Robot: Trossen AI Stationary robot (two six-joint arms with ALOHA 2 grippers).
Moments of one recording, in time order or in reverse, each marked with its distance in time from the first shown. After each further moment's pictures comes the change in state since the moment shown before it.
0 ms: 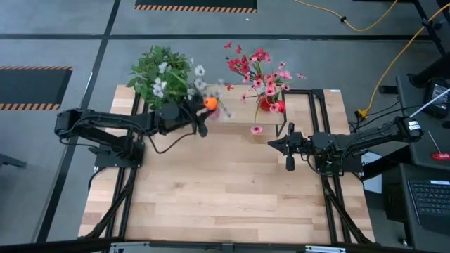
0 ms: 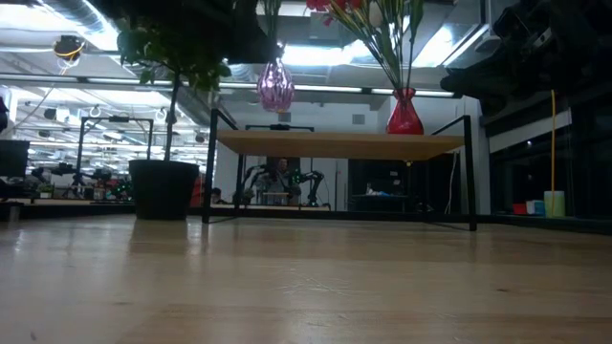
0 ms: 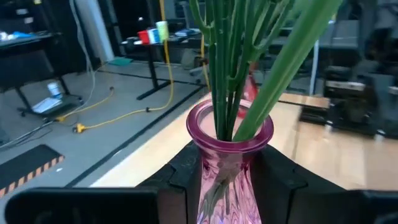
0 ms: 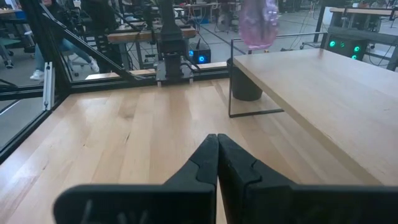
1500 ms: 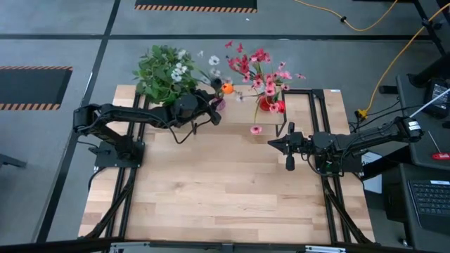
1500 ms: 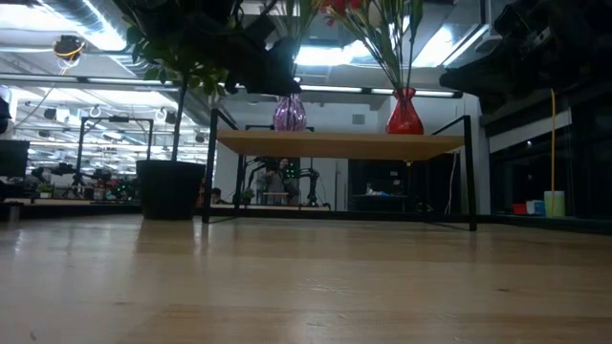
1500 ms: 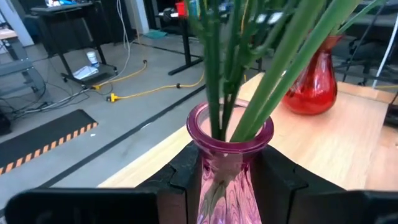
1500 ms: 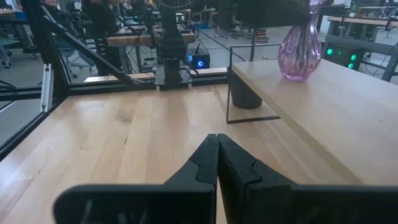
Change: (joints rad) left arm 0.138 0.239 0.130 0.009 -0.034 -0.071; right arm -0.007 0.000 0.000 0.021 0.000 -0.031
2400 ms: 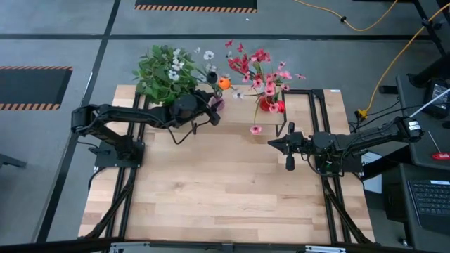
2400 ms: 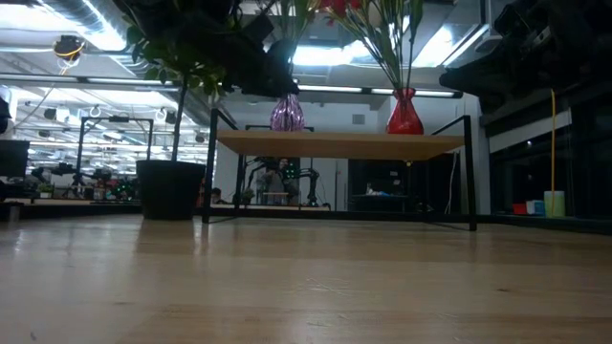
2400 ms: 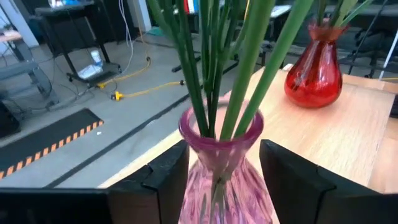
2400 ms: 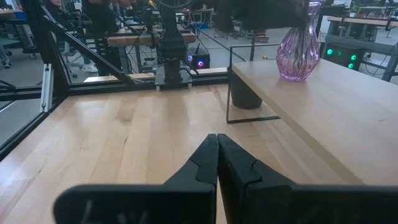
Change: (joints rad) left arm -0.006 -0.015 -0.002 -0.044 -0.015 0.013; right arm 0.000 0.000 0.000 0.001 0.000 -0.001
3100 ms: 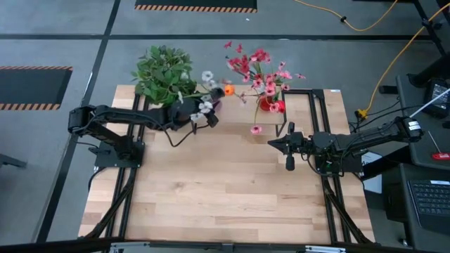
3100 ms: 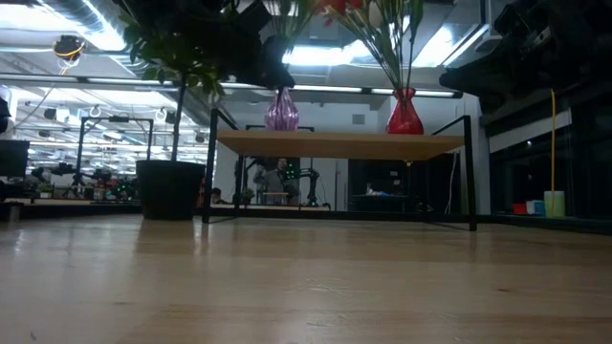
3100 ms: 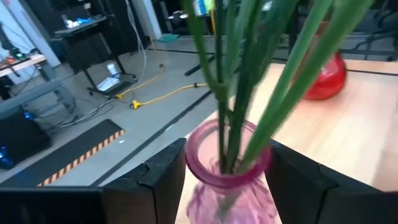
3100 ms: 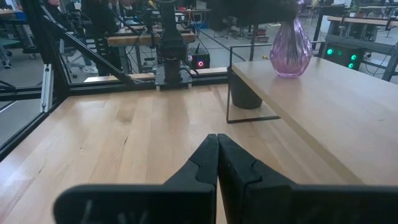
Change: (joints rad) left arm -0.047 -0.042 0.000 -0.040 -0.095 0.106; right arm 0.000 0.000 0.000 0.000 0.000 0.002
